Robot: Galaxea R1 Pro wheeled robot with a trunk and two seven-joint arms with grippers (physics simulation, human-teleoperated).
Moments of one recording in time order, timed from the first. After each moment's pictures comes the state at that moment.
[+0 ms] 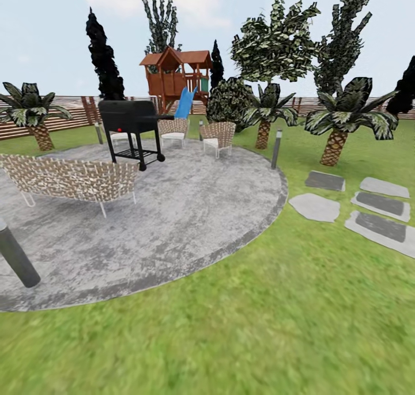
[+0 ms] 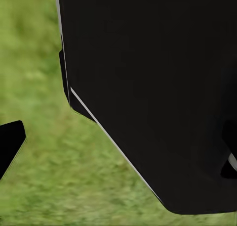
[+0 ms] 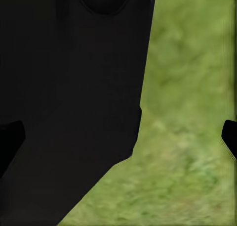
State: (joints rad) left arm 0.08 0.08 0.01 0.00 0.01 0.01 -0.20; right arm -0.07 -0.04 0.01 0.09 0.08 0.01 0.01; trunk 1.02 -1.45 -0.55
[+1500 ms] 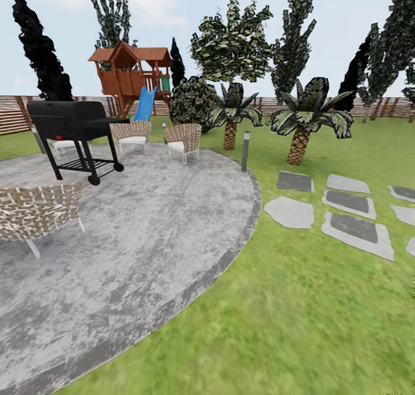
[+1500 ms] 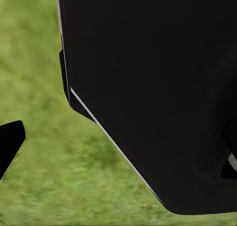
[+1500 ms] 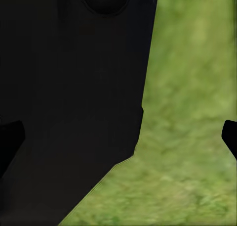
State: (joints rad) left arm 0.08 0.08 0.01 0.00 0.01 0.01 -0.20; right arm -0.07 -0.04 0.01 0.09 0.08 0.01 0.02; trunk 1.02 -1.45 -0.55
